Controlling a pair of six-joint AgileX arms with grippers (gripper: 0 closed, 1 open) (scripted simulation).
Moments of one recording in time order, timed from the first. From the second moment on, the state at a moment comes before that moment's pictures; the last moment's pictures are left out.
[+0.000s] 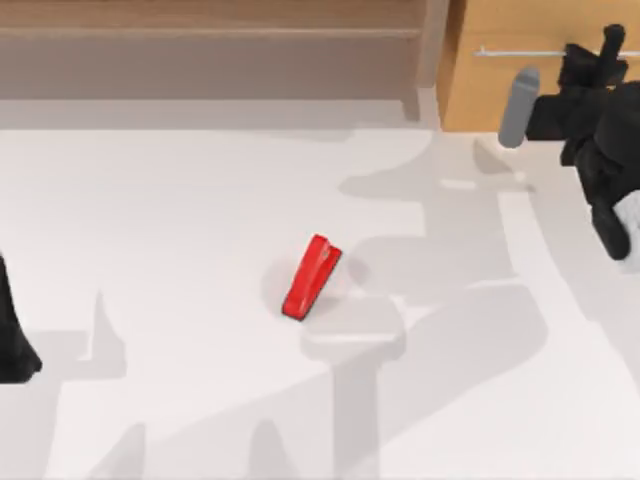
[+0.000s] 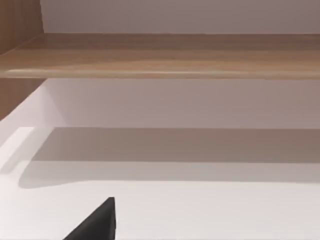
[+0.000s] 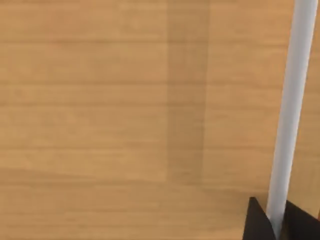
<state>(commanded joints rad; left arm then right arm) 0.00 0.00 0.00 0.00 0.00 0.00 0.16 2.28 1.06 1.22 0.20 -1.56</state>
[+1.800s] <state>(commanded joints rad) 0.00 0.00 0.00 0.00 0.00 0.00 0.23 2.10 0.60 1.47 0.26 -1.55</state>
